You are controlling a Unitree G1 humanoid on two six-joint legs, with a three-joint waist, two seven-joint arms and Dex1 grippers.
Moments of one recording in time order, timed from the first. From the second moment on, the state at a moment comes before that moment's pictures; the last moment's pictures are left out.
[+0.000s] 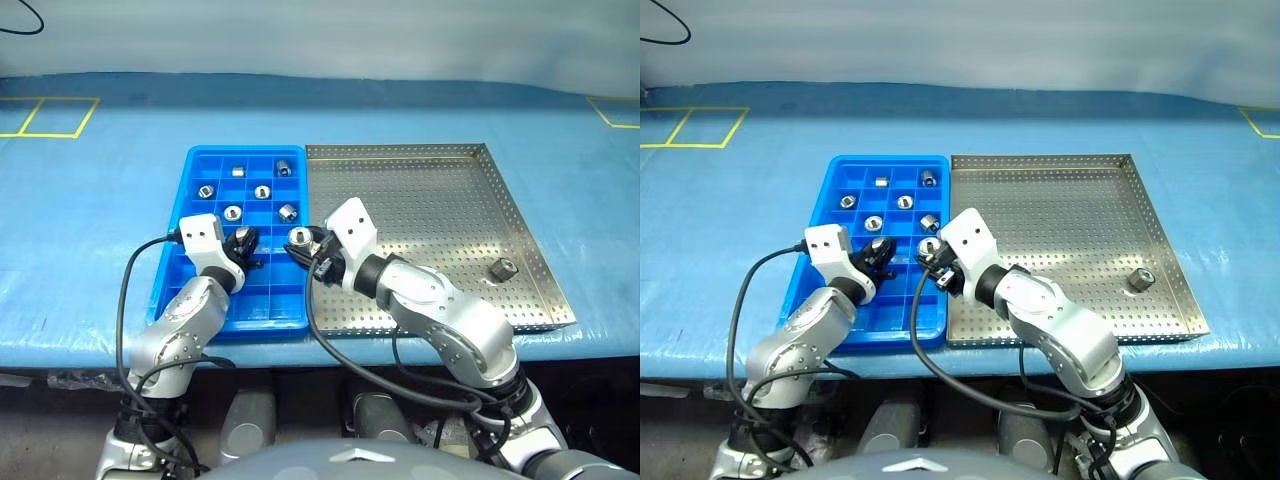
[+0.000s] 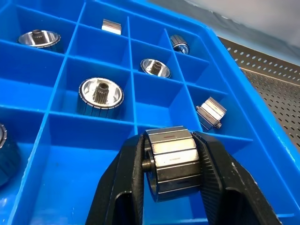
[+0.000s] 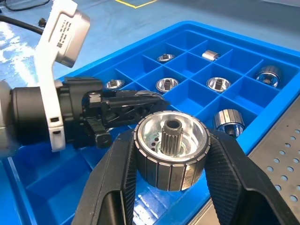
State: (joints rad) left arm -0.11 0.26 -0.05 -0.32 -0.69 0.57 0.17; right arm -0.33 -0.28 0.36 -0.61 0.45 0.92 0.19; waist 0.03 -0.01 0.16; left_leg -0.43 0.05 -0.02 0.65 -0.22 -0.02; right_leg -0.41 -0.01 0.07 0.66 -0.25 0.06
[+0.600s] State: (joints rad) left arm -0.10 0.16 -0.01 -0.36 -0.63 0.67 0.07; right arm -0.31 -0.25 0.39 -0.62 0.40 0.93 0.22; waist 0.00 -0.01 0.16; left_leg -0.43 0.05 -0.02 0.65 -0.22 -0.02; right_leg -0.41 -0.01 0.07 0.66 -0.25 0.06
